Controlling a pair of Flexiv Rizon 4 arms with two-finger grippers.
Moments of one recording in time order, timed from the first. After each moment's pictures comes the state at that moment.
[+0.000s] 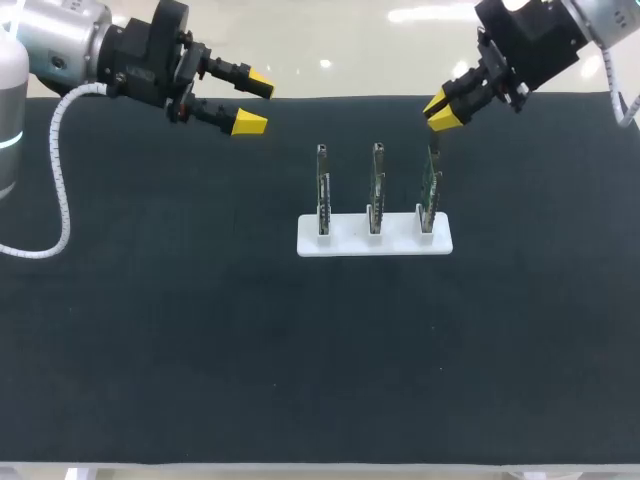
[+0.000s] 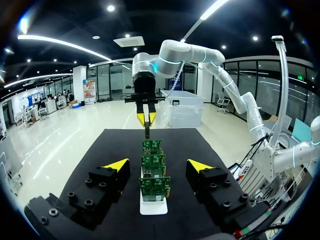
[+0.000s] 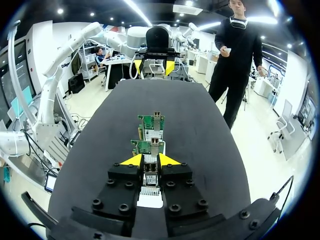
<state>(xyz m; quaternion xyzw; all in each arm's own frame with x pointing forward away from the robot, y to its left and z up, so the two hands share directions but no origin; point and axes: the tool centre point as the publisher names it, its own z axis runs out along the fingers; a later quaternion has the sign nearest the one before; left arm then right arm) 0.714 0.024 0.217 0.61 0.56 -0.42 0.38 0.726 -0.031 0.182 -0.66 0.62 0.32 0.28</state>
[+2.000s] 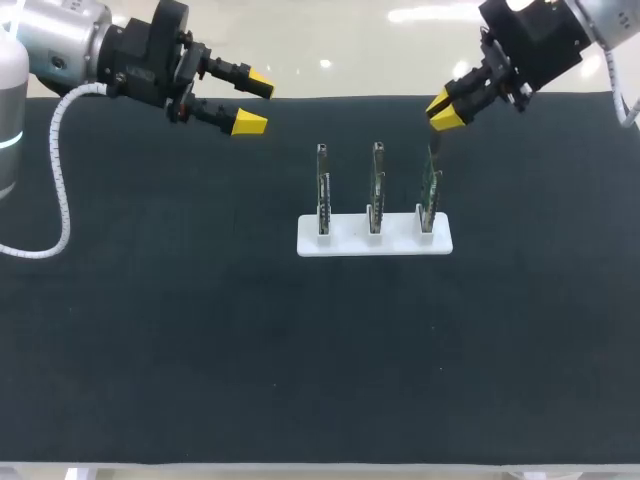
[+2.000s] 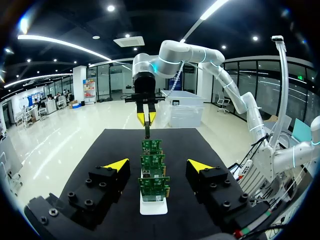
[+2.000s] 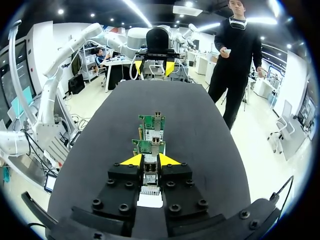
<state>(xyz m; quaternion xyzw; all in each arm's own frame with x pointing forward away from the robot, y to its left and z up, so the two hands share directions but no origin) 0.714 0.024 0.217 0.61 0.56 -0.42 0.38 0.727 -0.033 0.183 -0.66 0.62 0.32 0.28</state>
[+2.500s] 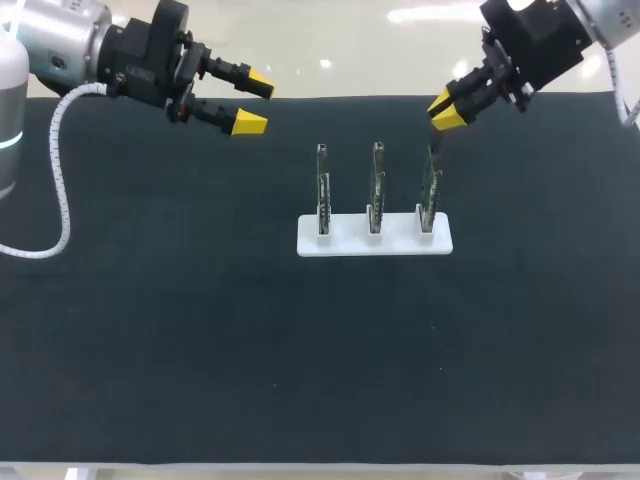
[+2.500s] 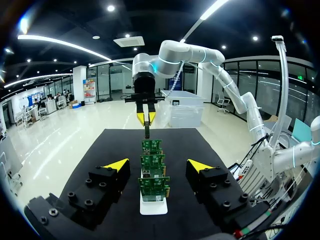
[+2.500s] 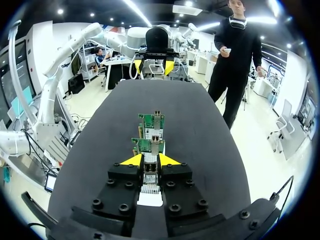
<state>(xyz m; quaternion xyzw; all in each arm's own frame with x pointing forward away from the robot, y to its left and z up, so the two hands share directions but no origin) 0.714 0.024 0.217 0.61 0.56 -0.42 0.38 0.727 -0.036 0.182 -0.66 0.62 0.32 0.28</state>
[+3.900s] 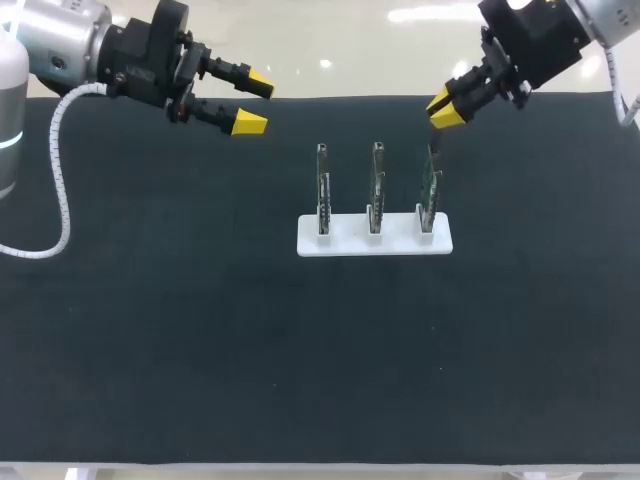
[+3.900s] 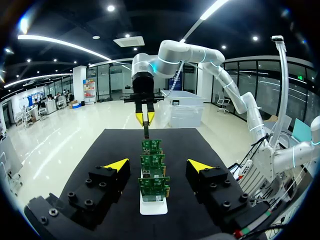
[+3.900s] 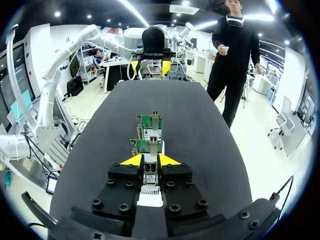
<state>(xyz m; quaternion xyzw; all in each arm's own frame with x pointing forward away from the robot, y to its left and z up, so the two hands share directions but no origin) 0.714 0.024 0.217 0.61 0.56 -0.42 0.38 0.730 -0.035 0.183 -0.65 0.63 0.32 0.28</state>
